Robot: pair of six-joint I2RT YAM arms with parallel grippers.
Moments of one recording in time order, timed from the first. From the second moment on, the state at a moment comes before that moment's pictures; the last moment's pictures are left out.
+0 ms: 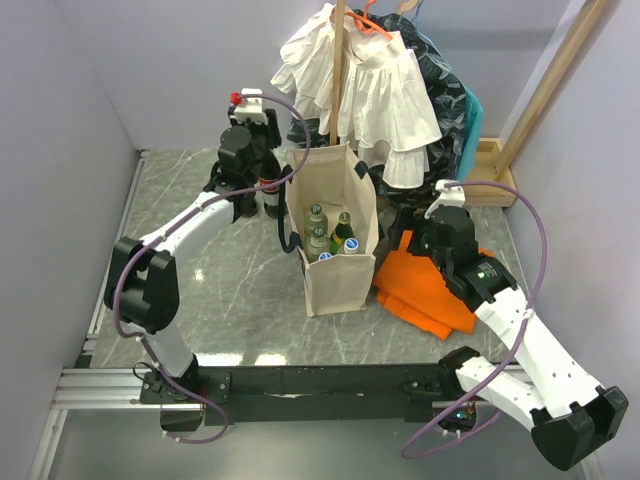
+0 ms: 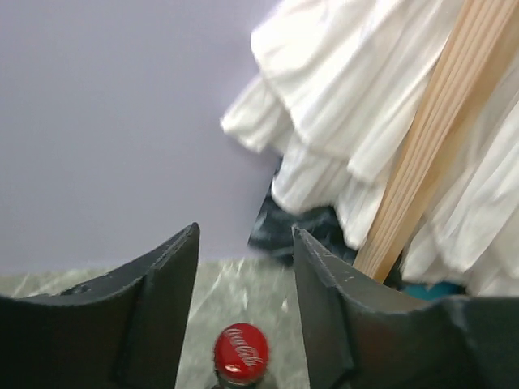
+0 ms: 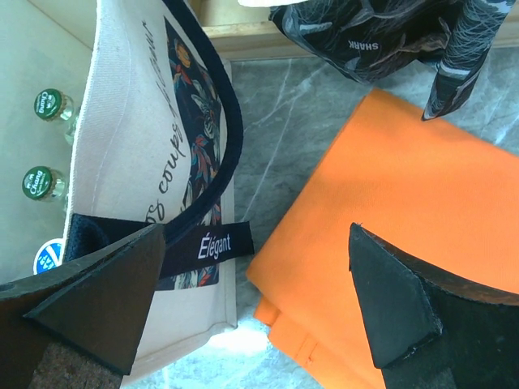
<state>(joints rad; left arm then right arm) -0.42 1.74 1.38 0.49 -0.30 -0.03 0.44 0.90 0.89 -0.48 0.25 0.38</state>
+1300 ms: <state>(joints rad) -0.56 1.40 1.50 0.04 0.09 -0.08 0.44 0.84 0.99 -0.55 0.11 0.34</state>
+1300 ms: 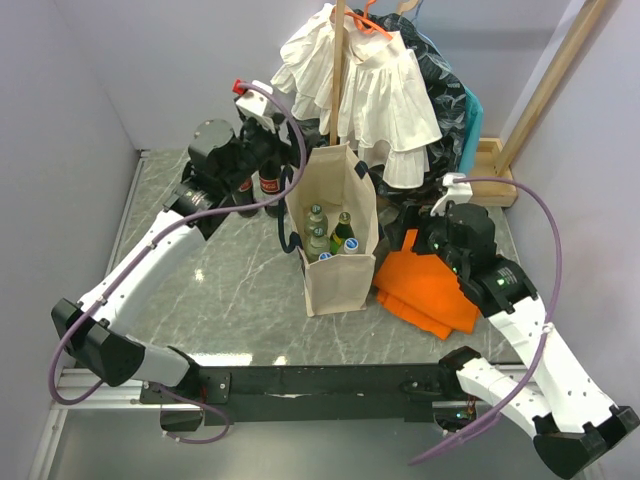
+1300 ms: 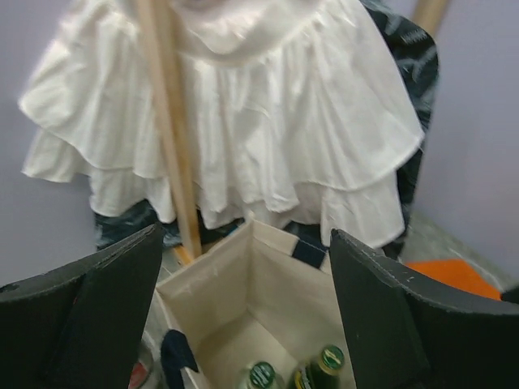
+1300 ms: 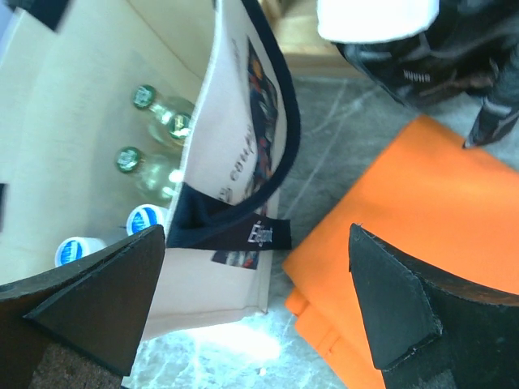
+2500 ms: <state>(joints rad) -0.61 1.60 1.60 -0.44 0.22 -0.15 0.44 1.31 1.39 -0.72 -0.03 0.26</state>
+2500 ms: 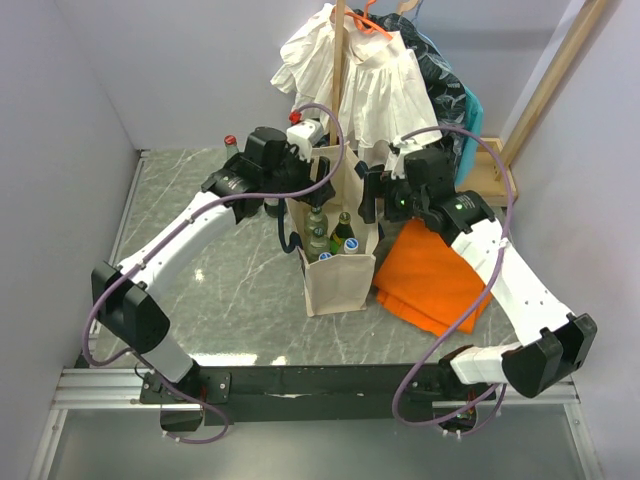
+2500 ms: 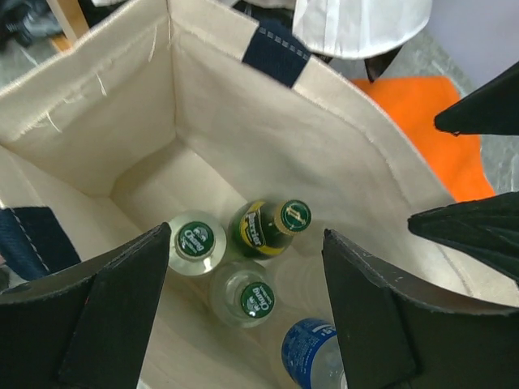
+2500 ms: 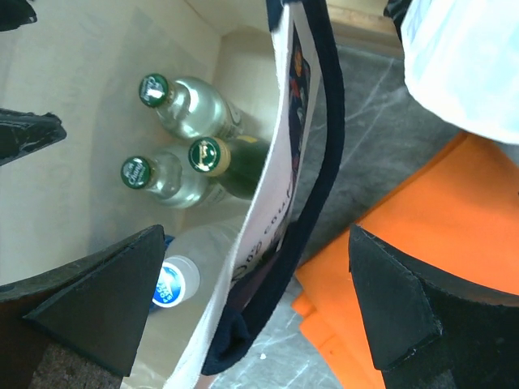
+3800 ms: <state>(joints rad) -0.65 1.79 1.56 -0.43 -0.01 -0.20 0.44 1.19 1.35 -0.72 0.01 0.26</state>
